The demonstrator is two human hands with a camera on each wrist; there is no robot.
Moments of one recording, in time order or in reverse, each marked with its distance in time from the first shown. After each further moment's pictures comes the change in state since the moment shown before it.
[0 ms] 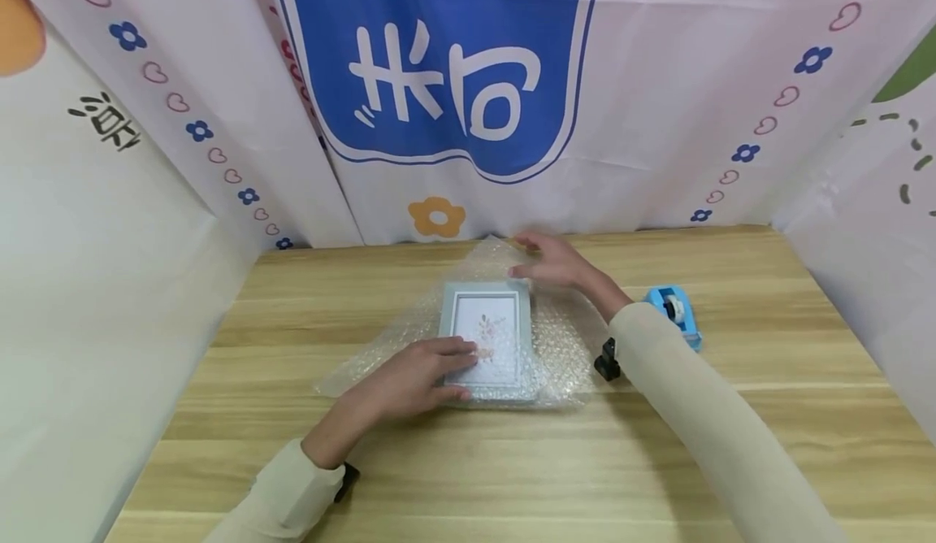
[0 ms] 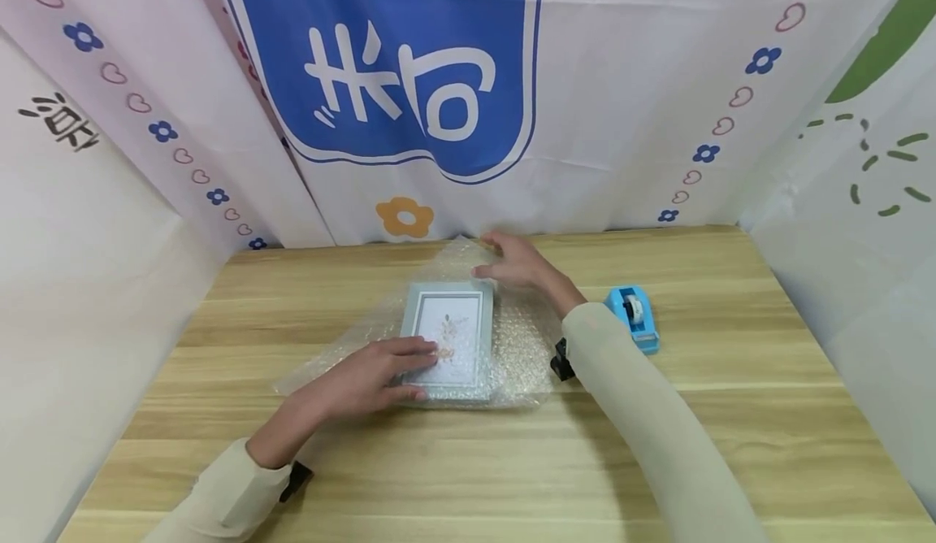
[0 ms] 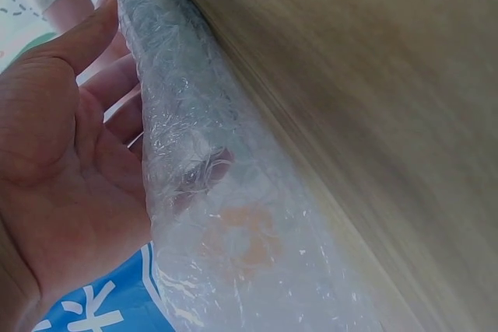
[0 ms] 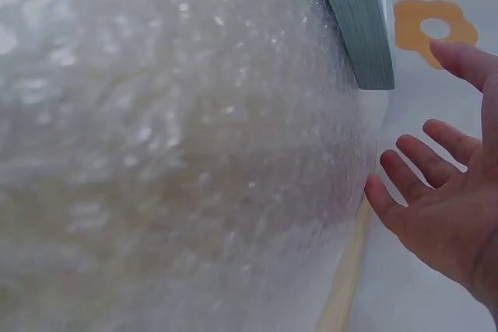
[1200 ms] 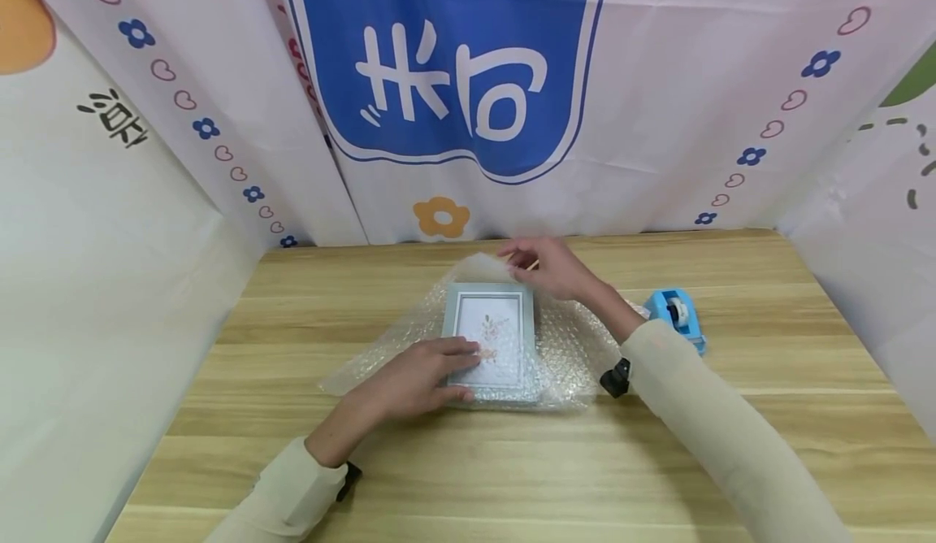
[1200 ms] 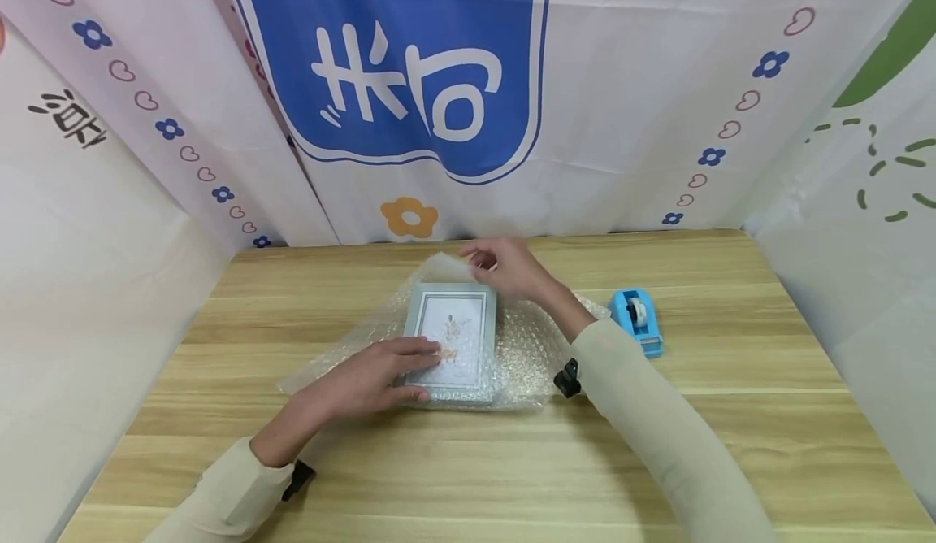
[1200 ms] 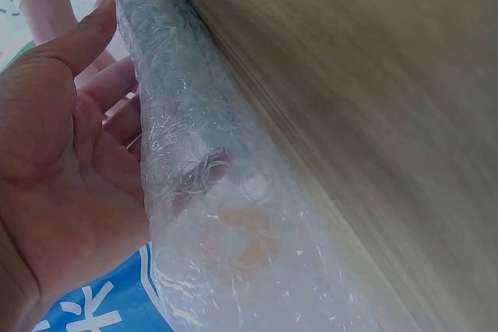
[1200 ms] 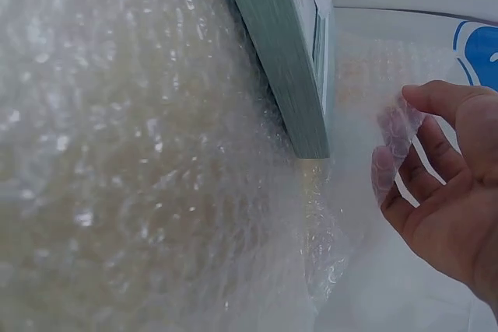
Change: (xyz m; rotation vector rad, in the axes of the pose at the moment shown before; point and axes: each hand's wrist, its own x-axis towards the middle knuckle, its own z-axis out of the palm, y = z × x) left_hand -0.001 0.004 0.000 -0.005 0.010 -0.018; right_hand -0.024 -0.034 0.004 0.122 0.068 -0.262
